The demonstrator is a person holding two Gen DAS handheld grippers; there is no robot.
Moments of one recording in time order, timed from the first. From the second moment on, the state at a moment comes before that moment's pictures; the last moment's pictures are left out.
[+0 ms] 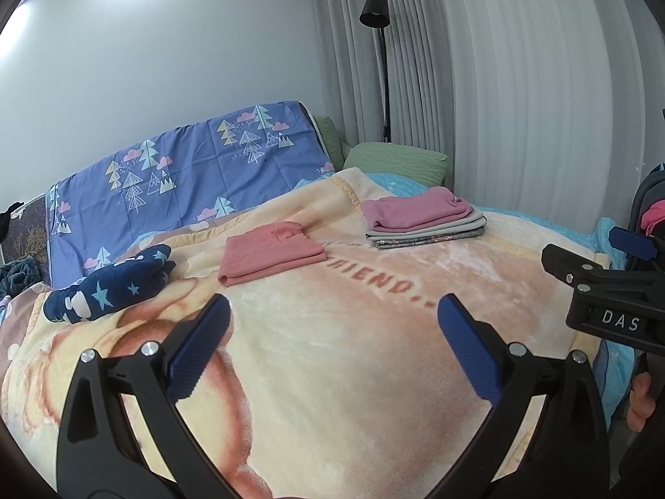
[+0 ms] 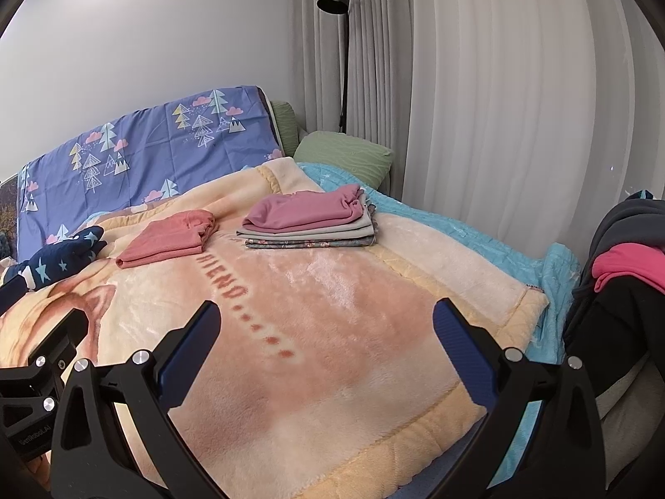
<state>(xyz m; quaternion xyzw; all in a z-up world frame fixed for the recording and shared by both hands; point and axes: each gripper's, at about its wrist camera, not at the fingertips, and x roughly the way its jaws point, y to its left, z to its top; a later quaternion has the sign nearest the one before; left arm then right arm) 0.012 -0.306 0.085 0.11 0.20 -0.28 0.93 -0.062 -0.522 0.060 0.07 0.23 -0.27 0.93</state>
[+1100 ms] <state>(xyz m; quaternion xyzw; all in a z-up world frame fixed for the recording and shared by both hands) 0.024 -0.303 0.080 0.10 0.22 -0.27 0.93 -0.055 -0.519 0.057 0.06 0.24 -0.26 0.93</state>
